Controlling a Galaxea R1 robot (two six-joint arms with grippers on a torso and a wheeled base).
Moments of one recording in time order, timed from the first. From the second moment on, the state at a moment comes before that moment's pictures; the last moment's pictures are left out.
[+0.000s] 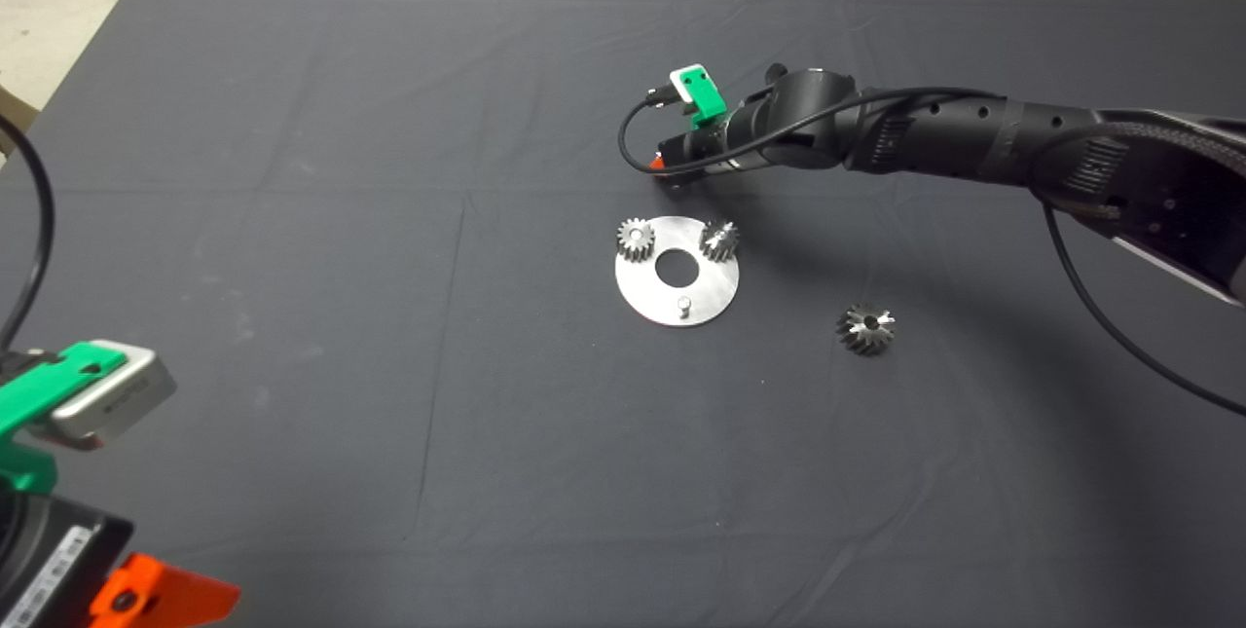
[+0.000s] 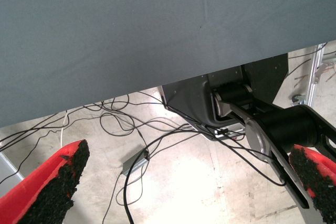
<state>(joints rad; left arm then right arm) -0.78 1.76 -0.30 -0.15 1.44 -1.22 0.27 2.80 -1.63 -0.88 -0.92 0.99</state>
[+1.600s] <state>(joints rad) -0.78 1.75 -0.30 -0.15 1.44 -1.23 0.29 2.81 -1.60 -0.88 -0.91 1.00</state>
